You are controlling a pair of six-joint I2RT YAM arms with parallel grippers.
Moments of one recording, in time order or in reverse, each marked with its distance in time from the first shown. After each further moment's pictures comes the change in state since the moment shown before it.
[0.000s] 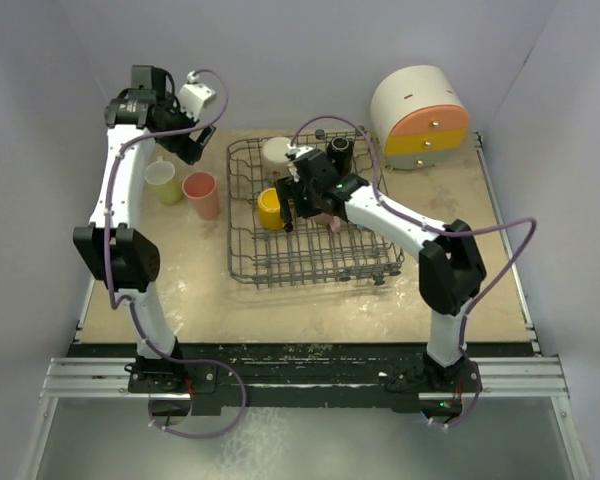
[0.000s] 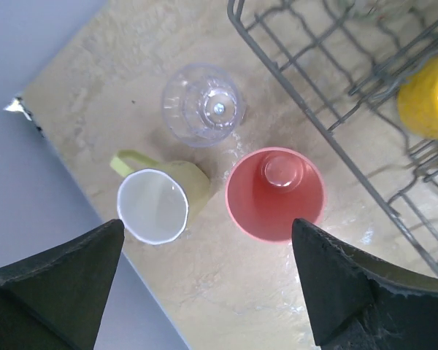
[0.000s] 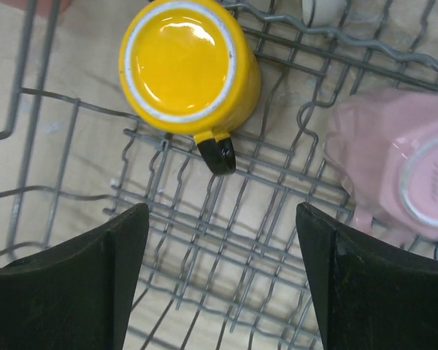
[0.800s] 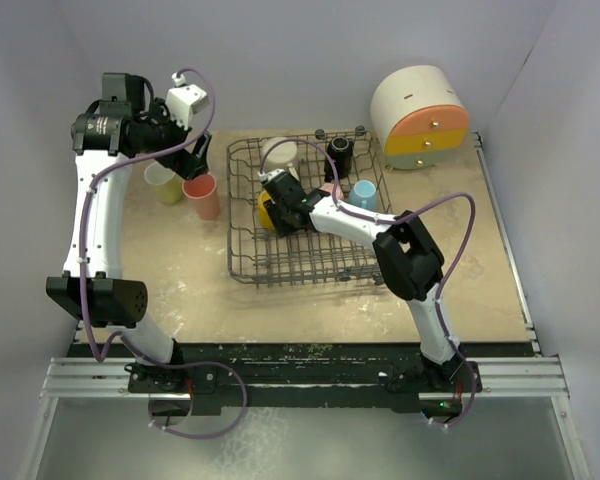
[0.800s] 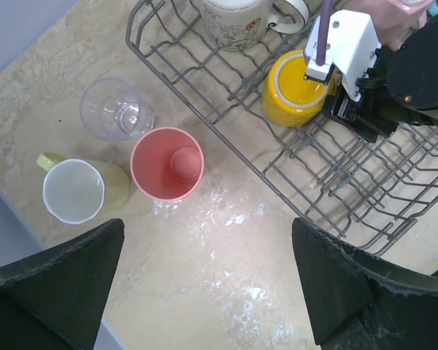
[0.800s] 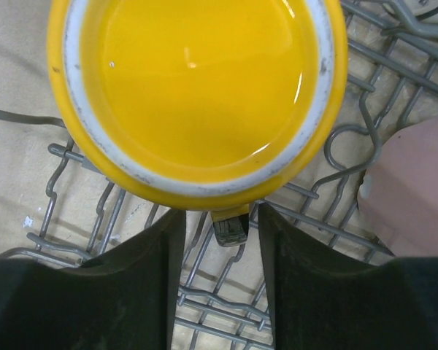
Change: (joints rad) left arm 0.000 -0.320 -0.089 -0.143 0.269 -0.095; right arm 0.094 0.304 0.129 0.018 0.178 -0.140
